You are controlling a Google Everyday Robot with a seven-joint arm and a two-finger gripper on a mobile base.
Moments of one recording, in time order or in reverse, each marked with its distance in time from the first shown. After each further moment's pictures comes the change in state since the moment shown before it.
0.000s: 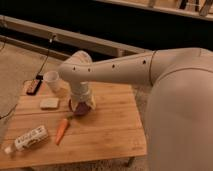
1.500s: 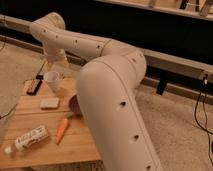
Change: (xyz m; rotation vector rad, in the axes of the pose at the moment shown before) arm -0.218 0.138 -0.064 -0.063 -0.242 -0.292
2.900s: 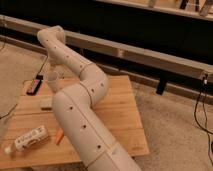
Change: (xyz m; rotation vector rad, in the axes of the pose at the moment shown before) arm -0.035 -0.003 0.138 -0.045 0.140 0.092
